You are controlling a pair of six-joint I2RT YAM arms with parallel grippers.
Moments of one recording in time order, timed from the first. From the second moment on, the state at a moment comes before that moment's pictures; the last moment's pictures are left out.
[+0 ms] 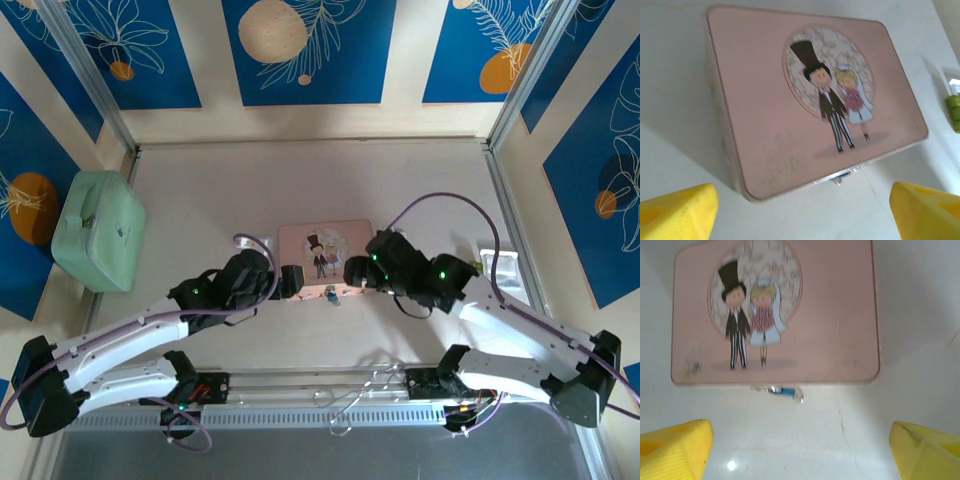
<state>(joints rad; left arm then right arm) -0.94 0.99 0.70 -0.41 -0.20 -0.81 0.90 1.01 0.93 -0.88 0.21 0.89</state>
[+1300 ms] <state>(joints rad) -0.97 1.18 0.63 -0.26 -0.17 -1.00 0.79 1.19 0.67 -0.39 -0.12 0.72</state>
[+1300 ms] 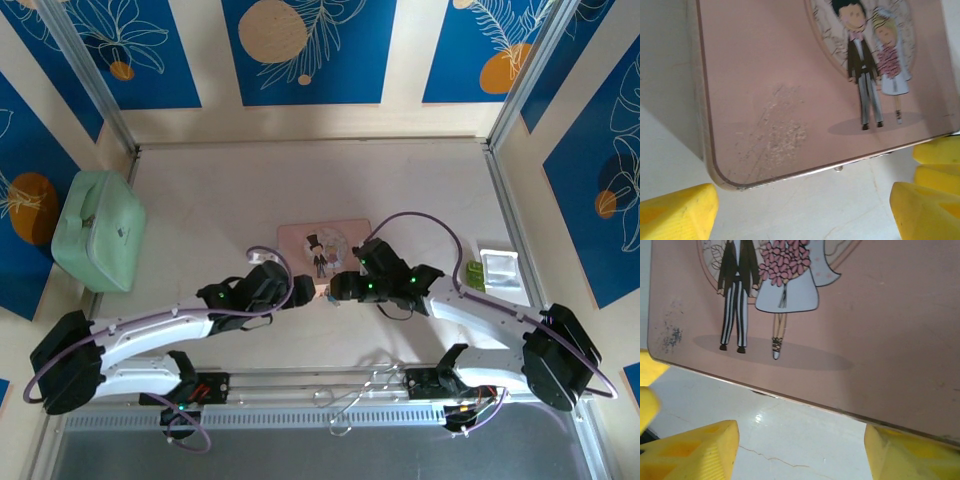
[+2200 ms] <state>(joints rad) -0.75 1.26 0.72 -0.39 -0.18 -0.91 0.87 1.49 0.89 -0.34 -0.13 0.68</state>
